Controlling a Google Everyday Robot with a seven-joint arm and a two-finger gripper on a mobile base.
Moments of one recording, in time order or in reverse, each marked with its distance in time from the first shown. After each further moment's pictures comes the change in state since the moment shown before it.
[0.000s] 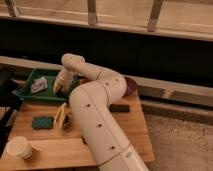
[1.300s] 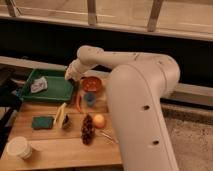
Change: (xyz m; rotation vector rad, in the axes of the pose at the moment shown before) arm 0.036 -0.022 -0.163 0.026 -0.356 0.046
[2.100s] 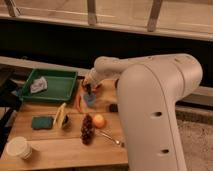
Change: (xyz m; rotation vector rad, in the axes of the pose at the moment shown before) arm 0.023 -0.094 -0.010 0.101 -0.065 0.325
